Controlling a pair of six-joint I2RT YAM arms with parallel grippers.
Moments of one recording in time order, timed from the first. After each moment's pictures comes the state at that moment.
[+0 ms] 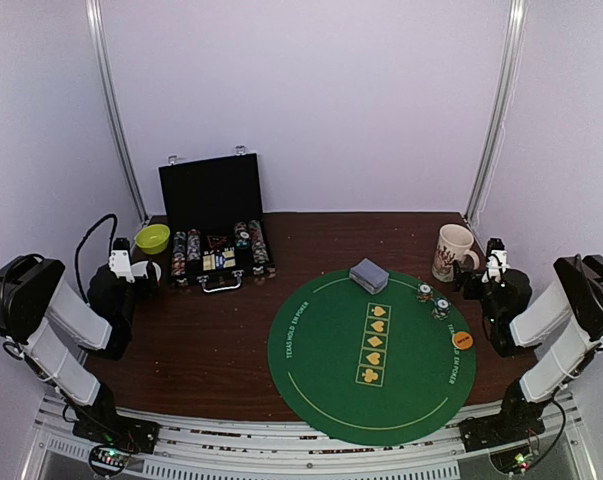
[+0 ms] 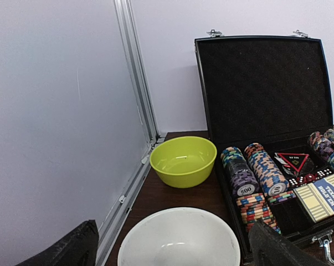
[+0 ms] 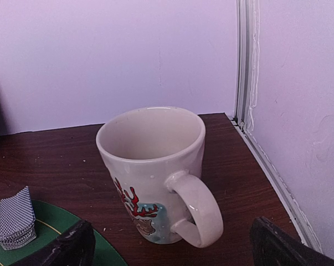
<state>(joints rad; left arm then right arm) -0.09 1.58 0.21 1.33 -0.31 0.13 0.01 1.56 0.21 1.26 0.06 0.09</state>
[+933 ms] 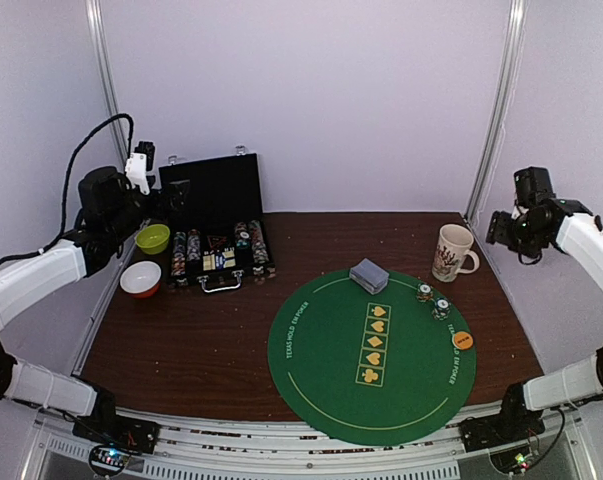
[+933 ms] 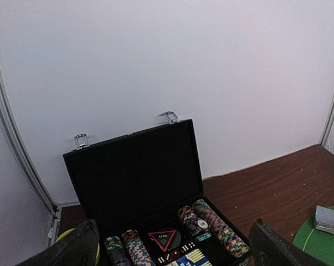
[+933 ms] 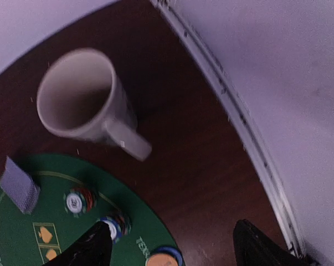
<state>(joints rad) -0.26 1.24 0.93 0.25 0.02 0.01 0.00 1.23 1.16 -0.76 0.26 0.38</state>
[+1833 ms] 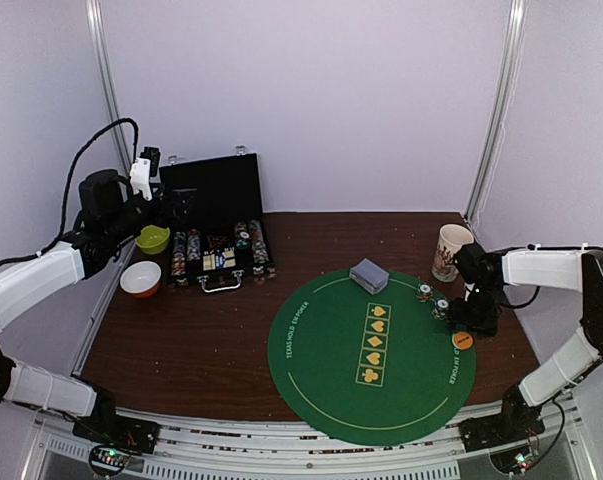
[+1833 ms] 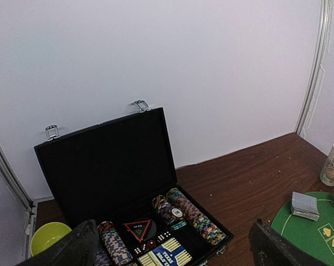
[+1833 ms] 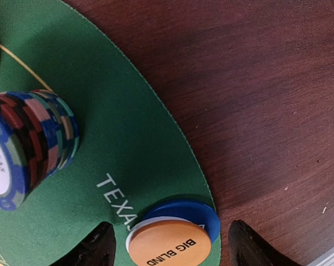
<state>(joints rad) -0.27 1.22 0.92 0.18 0.15 -0.02 0.21 1.47 0.80 -0.79 0.14 0.57</state>
